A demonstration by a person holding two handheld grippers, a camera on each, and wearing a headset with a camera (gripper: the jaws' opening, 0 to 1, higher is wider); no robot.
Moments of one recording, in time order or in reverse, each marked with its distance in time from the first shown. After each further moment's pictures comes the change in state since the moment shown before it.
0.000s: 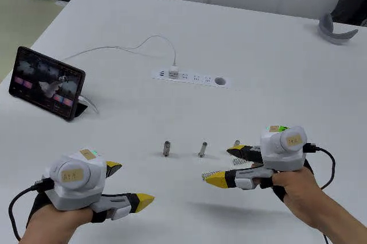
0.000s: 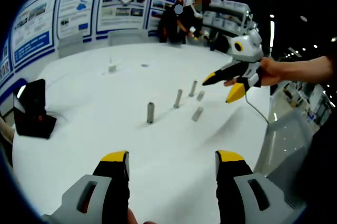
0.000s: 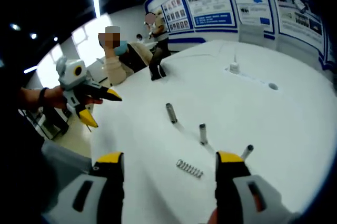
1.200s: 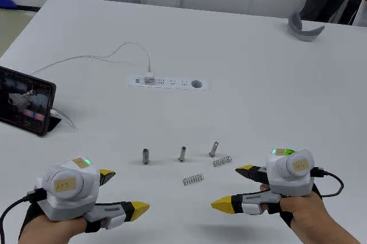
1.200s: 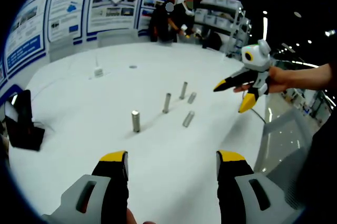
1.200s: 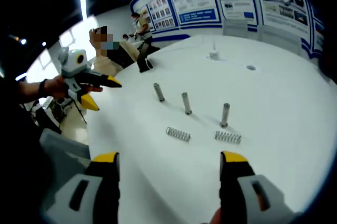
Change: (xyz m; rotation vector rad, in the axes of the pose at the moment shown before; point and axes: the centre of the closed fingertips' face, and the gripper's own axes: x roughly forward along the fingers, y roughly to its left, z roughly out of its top) left arm 0.024 -0.022 0.015 0.039 0.014 -0.055; right arm -0.044 -0.009 -0.050 0.066 0.016 -0.098
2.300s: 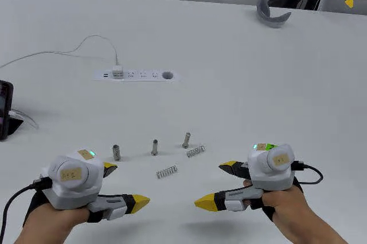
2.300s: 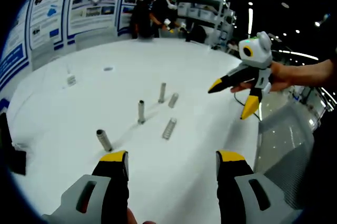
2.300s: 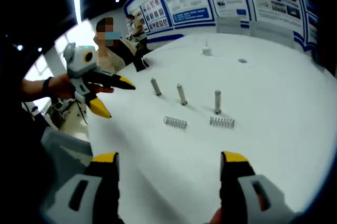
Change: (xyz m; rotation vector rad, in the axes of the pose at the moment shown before) left arm 0.061 -0.037 0.019 0.085 0.045 -0.110; right arm -0.021 -0.008 -0.019 0.051 -0.007 -0.024
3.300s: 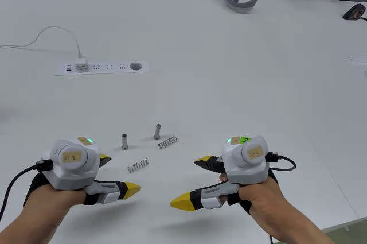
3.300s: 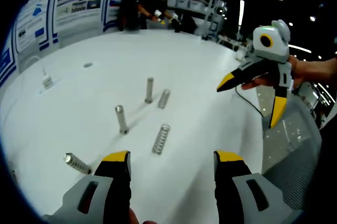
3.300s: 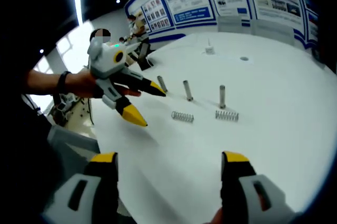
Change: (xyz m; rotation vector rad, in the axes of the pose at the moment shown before) left arm 0.060 -0.010 0.001 0.046 0.070 -0.084; right arm -0.011 0.017 -0.012 0.011 0.004 0.024
